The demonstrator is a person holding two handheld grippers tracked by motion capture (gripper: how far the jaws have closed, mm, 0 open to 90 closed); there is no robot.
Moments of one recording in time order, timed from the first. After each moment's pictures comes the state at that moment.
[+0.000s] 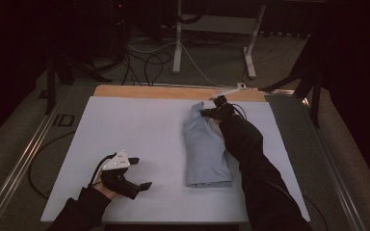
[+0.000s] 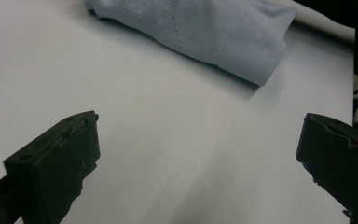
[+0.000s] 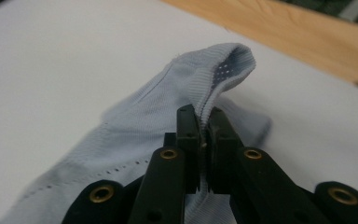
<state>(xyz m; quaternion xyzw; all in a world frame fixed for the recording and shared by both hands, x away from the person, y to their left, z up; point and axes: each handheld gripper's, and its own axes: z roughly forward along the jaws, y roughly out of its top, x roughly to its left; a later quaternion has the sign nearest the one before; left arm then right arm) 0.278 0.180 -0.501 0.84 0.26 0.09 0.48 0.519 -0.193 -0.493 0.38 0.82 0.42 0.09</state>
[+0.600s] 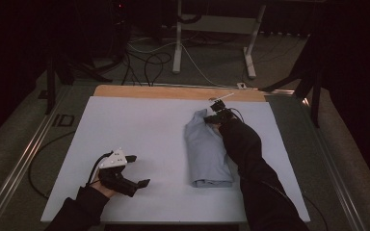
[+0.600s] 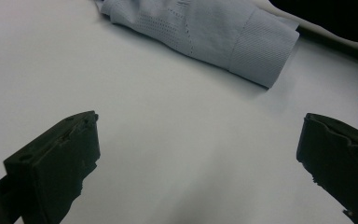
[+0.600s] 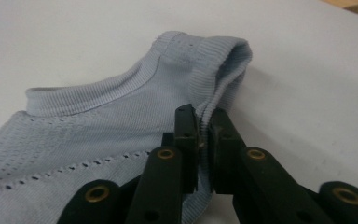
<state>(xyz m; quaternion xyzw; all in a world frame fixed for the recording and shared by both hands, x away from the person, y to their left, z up) 0.278 0.185 -0.498 0.83 0.27 0.09 0.48 0.525 -0.190 -0.519 0.43 0.84 0.33 0.11</state>
